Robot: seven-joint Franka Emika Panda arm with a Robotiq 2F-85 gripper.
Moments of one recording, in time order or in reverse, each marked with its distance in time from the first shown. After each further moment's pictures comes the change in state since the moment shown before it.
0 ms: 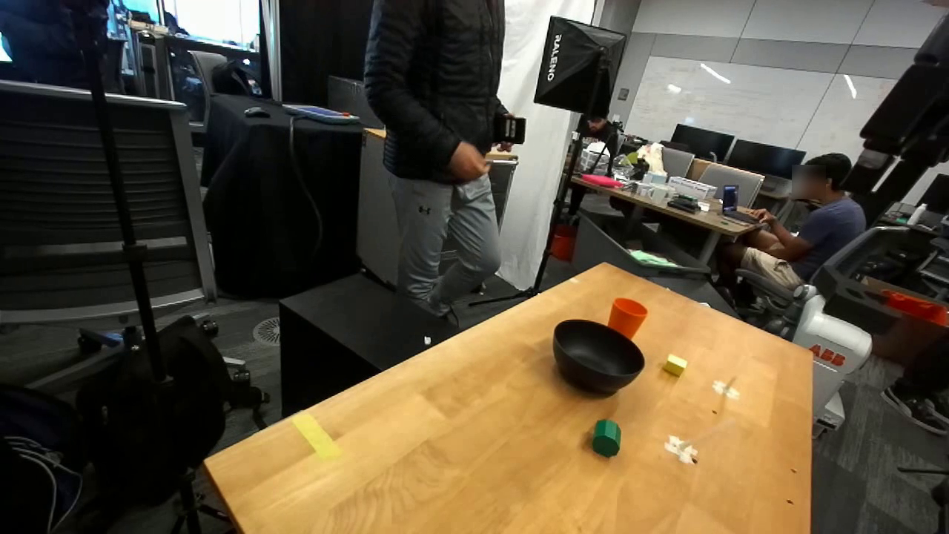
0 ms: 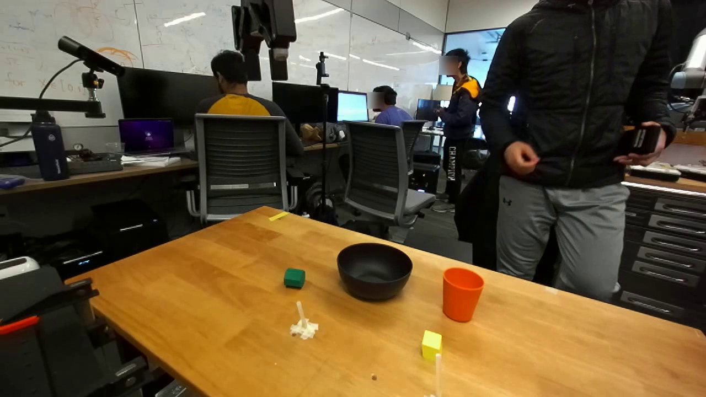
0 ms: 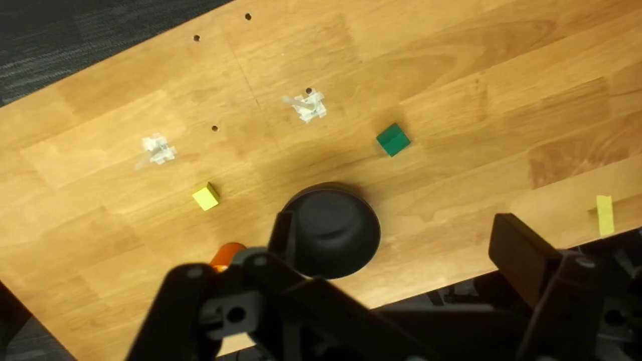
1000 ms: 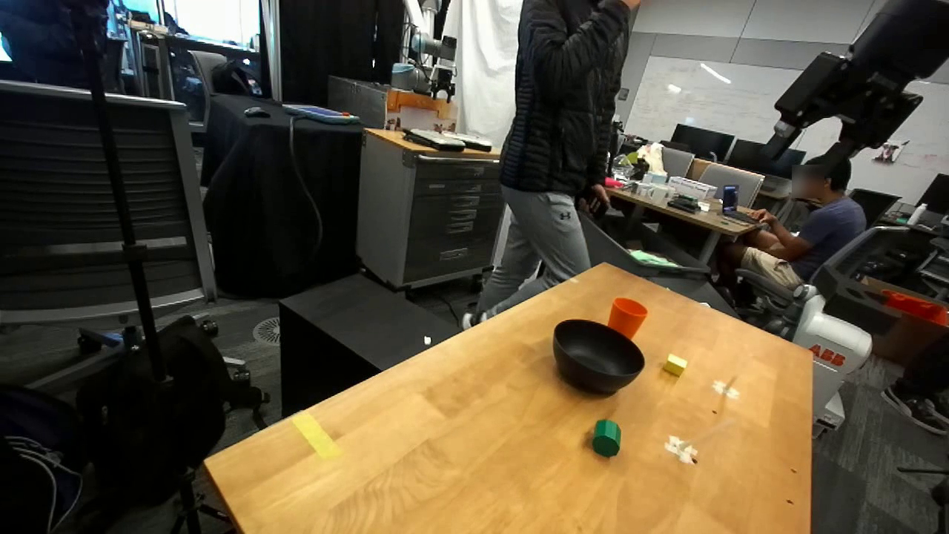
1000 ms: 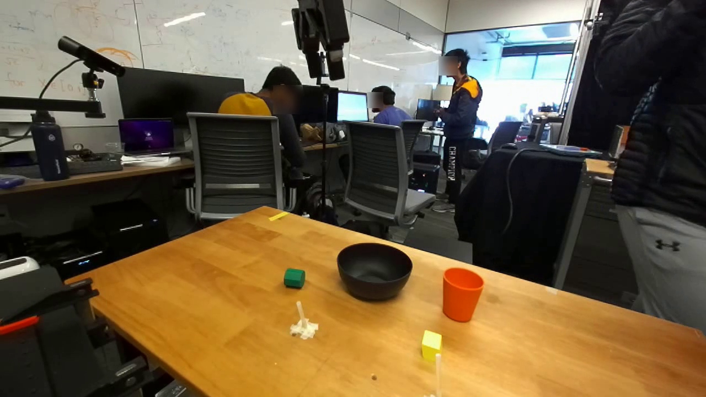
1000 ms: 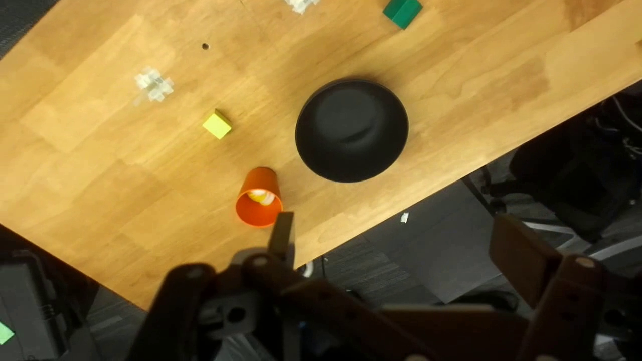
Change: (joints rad) arm -0.066 0.139 -0.005 0.093 0.002 0.224 0.162
